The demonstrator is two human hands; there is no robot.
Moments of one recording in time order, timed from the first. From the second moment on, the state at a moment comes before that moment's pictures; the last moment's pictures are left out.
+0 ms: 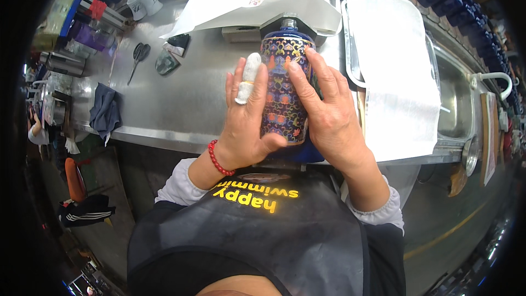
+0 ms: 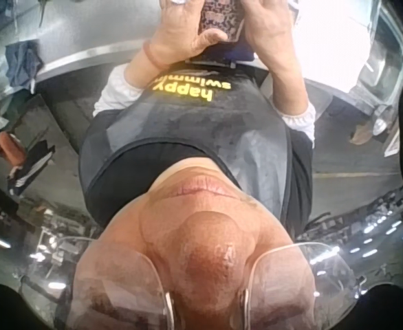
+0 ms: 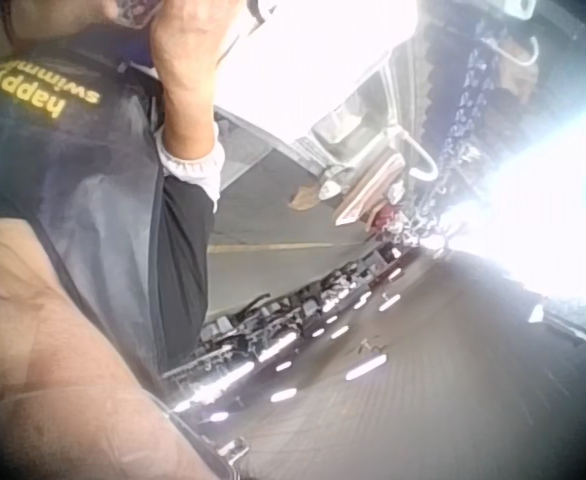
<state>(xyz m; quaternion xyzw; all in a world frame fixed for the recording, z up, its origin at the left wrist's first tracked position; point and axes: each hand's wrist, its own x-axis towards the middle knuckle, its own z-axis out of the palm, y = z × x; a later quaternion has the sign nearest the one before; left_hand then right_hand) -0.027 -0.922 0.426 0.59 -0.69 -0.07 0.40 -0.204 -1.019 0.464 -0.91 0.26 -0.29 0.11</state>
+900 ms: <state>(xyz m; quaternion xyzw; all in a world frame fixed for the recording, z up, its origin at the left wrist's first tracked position) -0.033 -0.902 0.420 0.59 -0.71 -0.02 0.38 -0.216 -1.010 0.467 -0.93 0.24 -0.26 0.06</state>
